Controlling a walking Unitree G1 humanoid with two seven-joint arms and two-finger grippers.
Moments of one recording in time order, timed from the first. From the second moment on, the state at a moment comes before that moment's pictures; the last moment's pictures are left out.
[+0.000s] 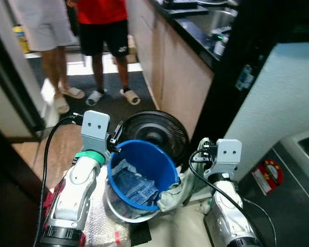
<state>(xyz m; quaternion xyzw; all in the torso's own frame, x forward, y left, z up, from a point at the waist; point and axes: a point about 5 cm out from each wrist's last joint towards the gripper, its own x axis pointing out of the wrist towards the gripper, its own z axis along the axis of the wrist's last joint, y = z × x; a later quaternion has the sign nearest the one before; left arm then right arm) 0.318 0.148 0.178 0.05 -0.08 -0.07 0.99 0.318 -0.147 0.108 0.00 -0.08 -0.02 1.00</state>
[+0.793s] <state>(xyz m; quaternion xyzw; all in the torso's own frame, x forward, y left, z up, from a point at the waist) 0.317 0.141 0.181 0.04 -0.07 -0.08 0.99 0.321 -0.142 0.114 -0.01 -0.07 -0.01 1.00</state>
